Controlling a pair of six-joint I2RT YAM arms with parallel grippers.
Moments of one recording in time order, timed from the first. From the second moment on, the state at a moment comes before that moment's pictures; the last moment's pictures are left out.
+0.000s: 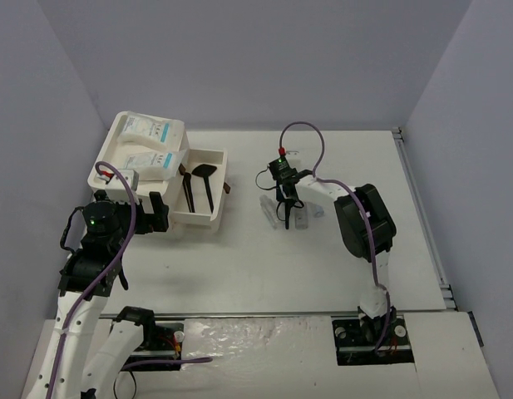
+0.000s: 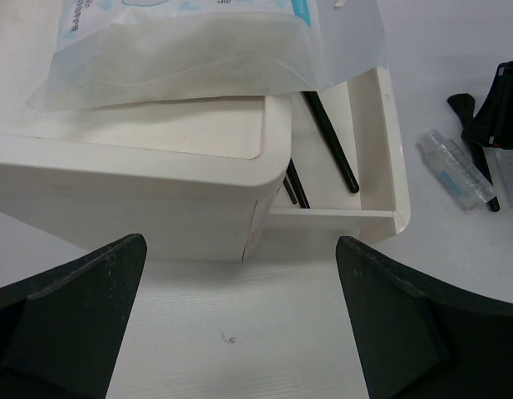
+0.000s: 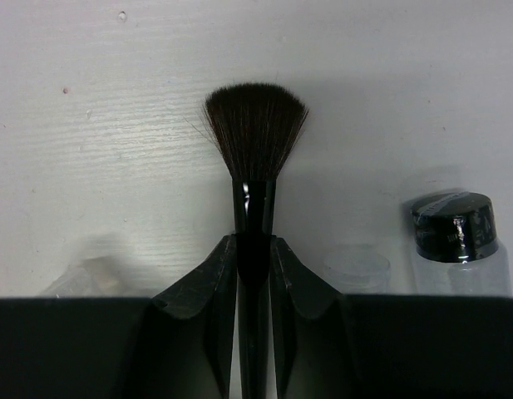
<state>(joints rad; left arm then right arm) -0.14 0.67 0.90 -0.59 0.00 -0.09 0.52 2.07 1.40 -0.33 0.38 0.46</state>
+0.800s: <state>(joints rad) -0.14 0.68 0.90 -0.59 0.00 -0.09 0.75 1.85 1.58 -0.05 0.24 0.75</state>
